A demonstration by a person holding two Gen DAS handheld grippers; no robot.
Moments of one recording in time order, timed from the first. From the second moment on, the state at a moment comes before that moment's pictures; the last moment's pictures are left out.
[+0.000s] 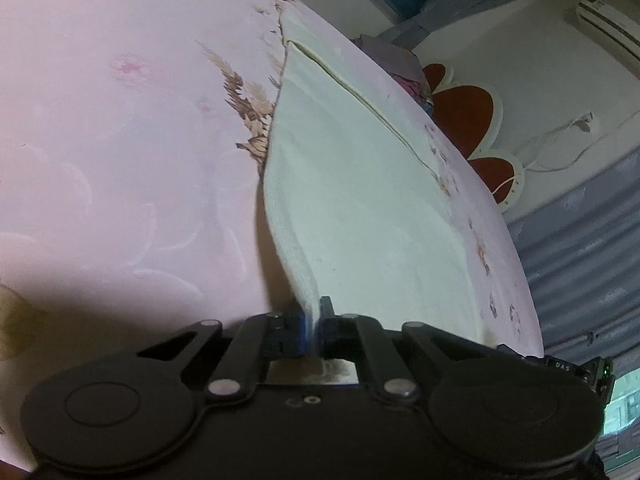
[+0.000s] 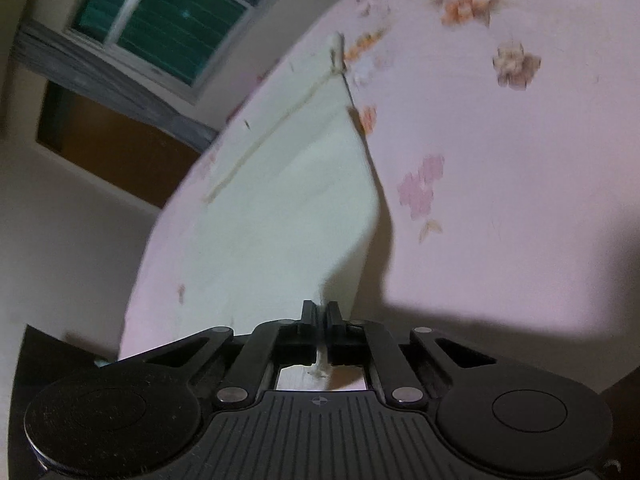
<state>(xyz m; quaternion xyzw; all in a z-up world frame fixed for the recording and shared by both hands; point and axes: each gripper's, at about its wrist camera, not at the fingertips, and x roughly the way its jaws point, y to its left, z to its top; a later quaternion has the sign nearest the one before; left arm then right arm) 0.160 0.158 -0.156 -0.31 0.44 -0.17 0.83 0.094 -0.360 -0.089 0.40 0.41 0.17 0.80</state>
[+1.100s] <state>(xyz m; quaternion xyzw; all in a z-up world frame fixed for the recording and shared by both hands) 0.171 0.164 -0.126 -0.35 0.37 -0.12 0.85 0.161 -0.370 -0.085 0.38 0.42 0.22 0.79</state>
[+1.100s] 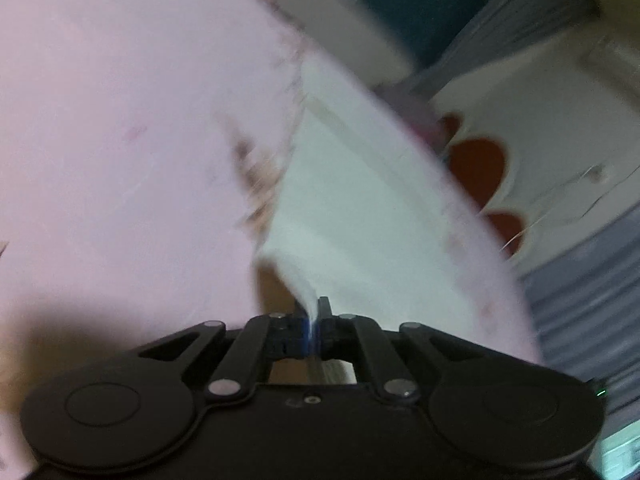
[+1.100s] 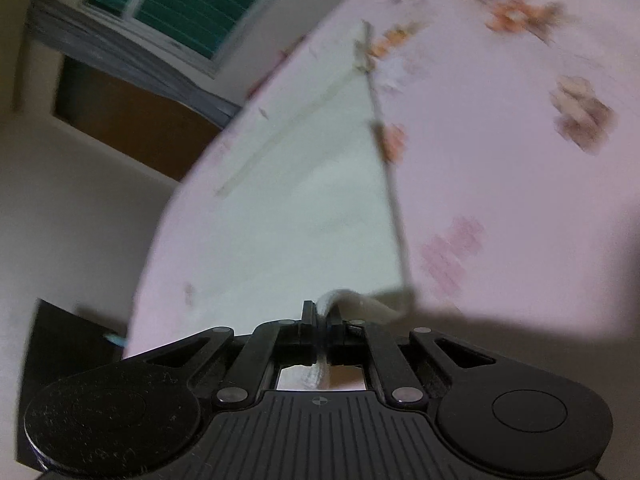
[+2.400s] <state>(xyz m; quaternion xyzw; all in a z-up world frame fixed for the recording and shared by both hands) 0.589 0.133 -0.139 -0.19 0.41 -0.18 0.87 0.538 -0.344 -0.080 0.25 0.40 0.10 0.88</state>
